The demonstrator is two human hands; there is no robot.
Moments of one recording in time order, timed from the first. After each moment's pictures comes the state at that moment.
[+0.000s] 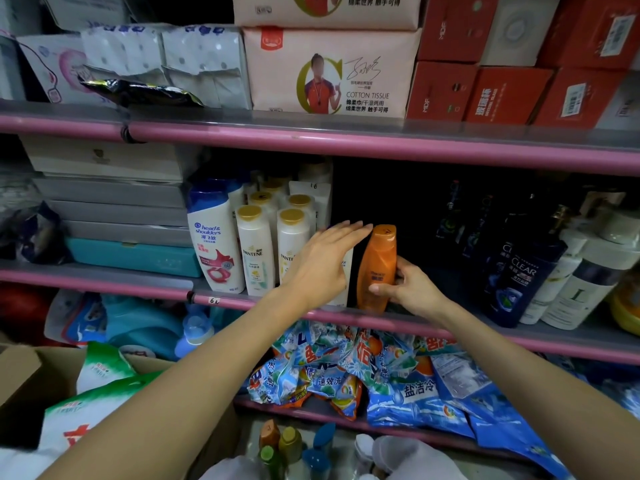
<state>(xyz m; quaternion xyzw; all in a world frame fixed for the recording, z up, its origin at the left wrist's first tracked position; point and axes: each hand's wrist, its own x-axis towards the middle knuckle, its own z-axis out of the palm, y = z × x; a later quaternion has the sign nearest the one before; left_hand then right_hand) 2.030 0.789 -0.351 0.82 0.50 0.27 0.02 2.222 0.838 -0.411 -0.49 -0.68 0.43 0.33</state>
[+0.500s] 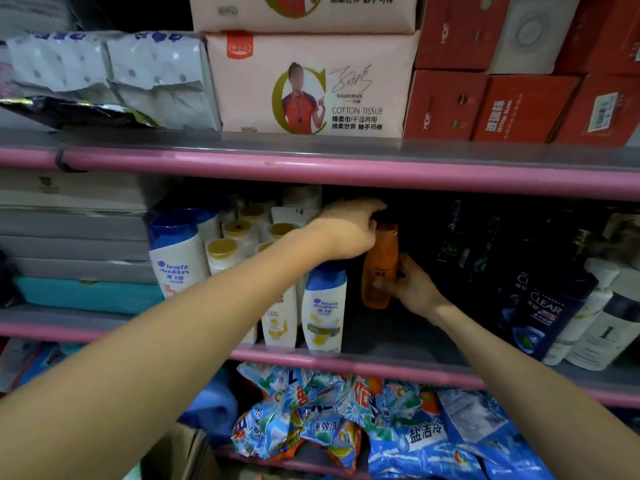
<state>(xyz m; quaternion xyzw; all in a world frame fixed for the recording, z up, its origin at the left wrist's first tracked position) 2.063 0.877 -0.272 0.82 0.54 0.19 0.08 2.230 0.923 -0.414 -0.51 -0.66 0.40 0.38</state>
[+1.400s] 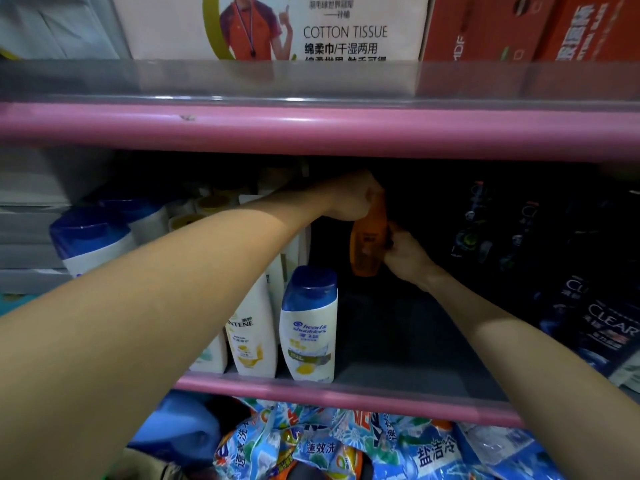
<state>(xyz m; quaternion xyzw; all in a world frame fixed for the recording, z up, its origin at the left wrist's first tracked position) 2.072 0.977 -0.293 0.83 0.52 0.13 0.17 2.215 1.018 -0.425 -0.52 -0.67 0.38 0.37</state>
